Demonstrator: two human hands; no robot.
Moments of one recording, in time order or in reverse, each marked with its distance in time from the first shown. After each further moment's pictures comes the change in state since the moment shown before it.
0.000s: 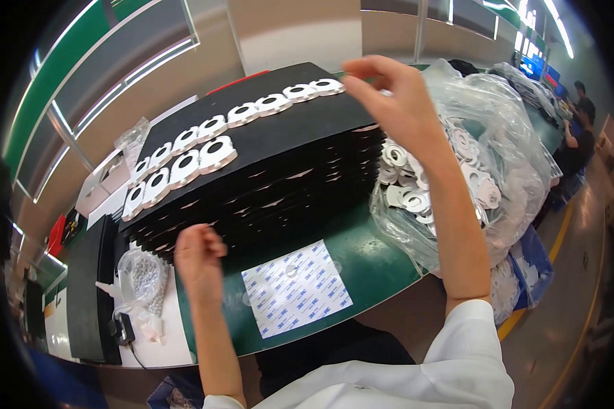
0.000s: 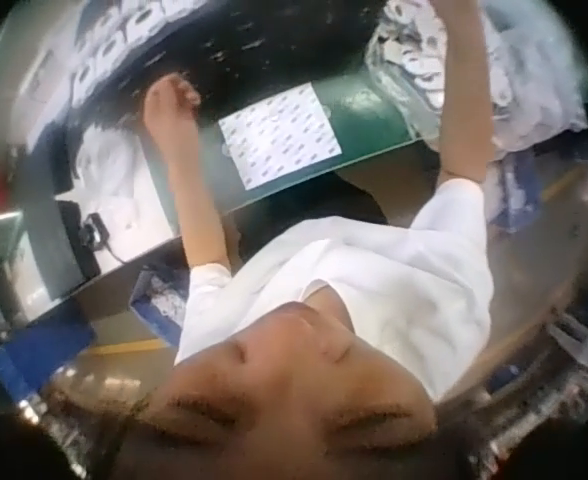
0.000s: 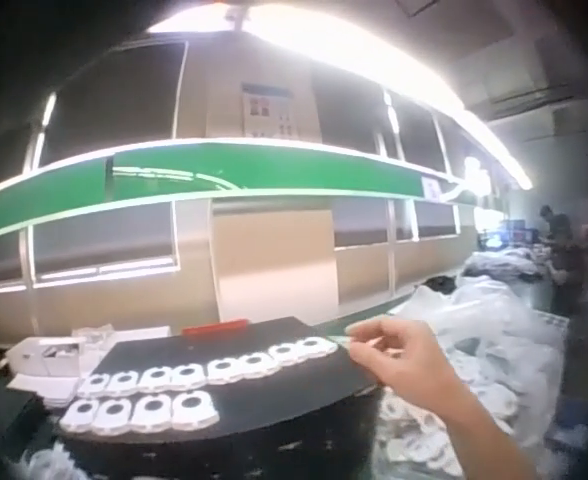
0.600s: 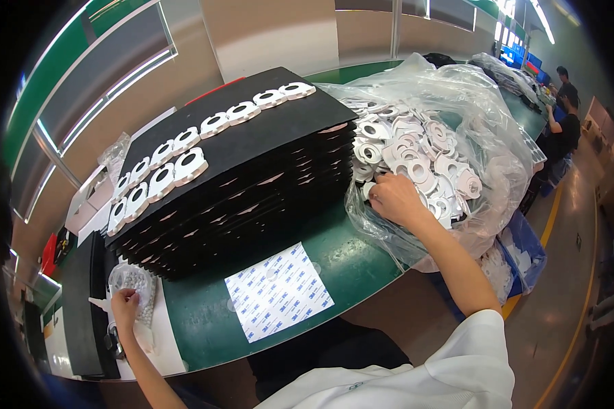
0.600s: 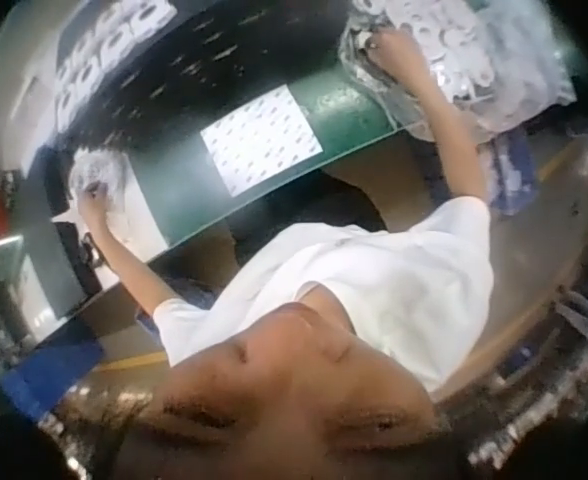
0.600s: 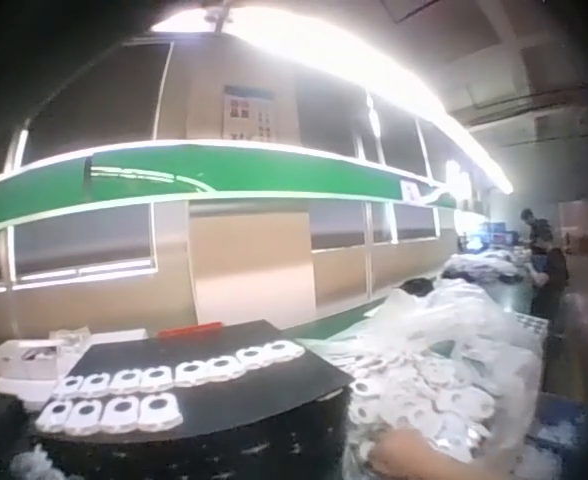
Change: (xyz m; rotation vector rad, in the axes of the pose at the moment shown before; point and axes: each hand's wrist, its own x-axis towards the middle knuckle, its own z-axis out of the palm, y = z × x) left_hand 0.014 0.082 -0.250 1.609 0.097 -0.115; right_hand -0.131 0.126 -0.028 -0.789 -0.529 0.026
